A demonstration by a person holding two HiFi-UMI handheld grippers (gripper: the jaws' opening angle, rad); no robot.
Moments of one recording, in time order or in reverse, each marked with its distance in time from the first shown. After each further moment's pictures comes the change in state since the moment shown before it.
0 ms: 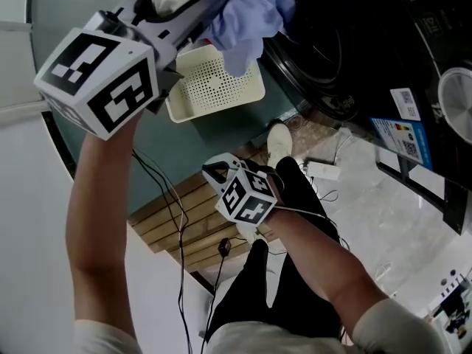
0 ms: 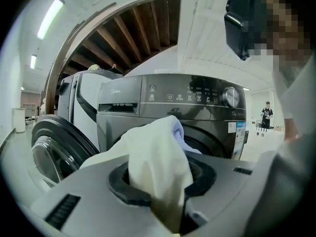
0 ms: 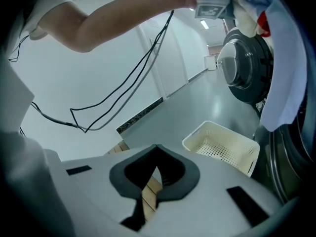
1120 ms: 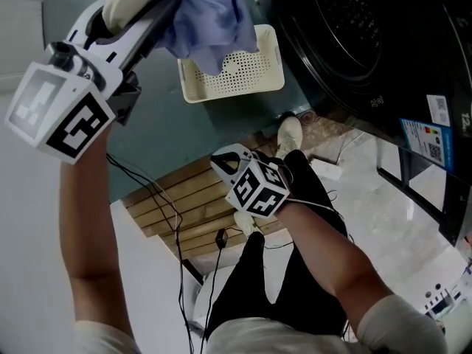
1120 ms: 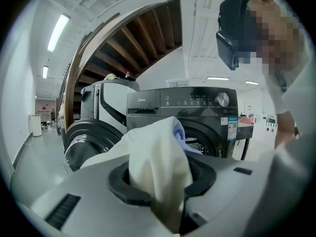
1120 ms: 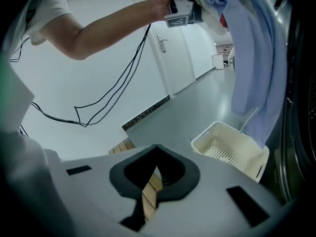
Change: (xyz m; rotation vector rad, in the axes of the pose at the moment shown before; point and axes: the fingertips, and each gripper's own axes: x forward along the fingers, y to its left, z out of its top) left arm -0.119 0.035 -0.027 -0.001 -0.021 0.127; right arm 0.019 0.027 0.000 -0.048 0.028 0.056
